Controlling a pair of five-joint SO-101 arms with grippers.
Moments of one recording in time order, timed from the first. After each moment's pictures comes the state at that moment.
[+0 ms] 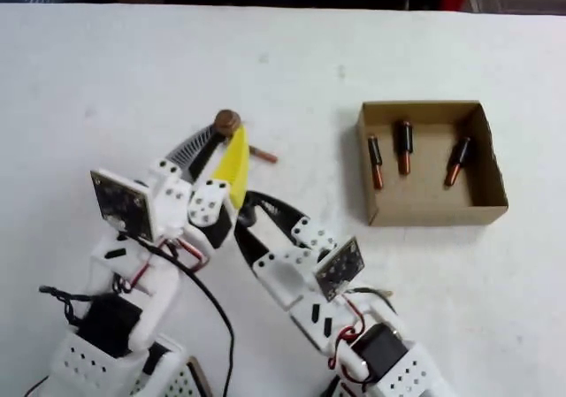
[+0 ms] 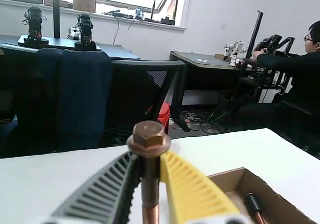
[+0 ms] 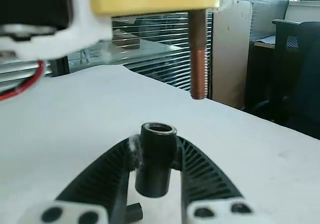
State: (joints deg) left arm 21.3 -79.4 63.7 24.9 9.8; right arm -44.3 -102.6 96.4 15.0 4.4
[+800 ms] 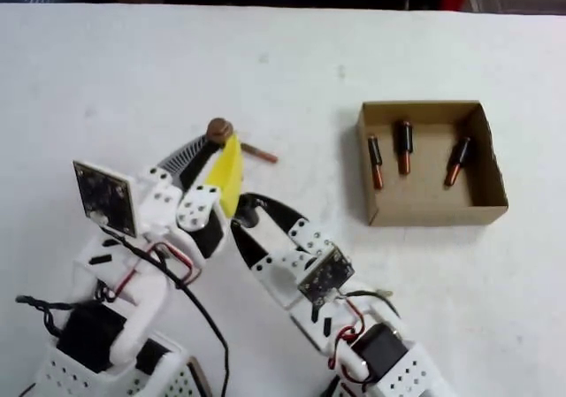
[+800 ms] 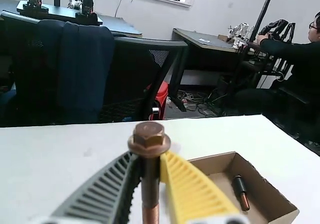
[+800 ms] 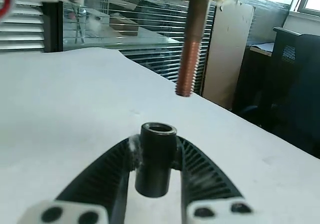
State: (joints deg) left arm 22.5 -79.4 55.4 39.8 14.1; right arm -44.3 -102.6 96.4 16.6 11.5
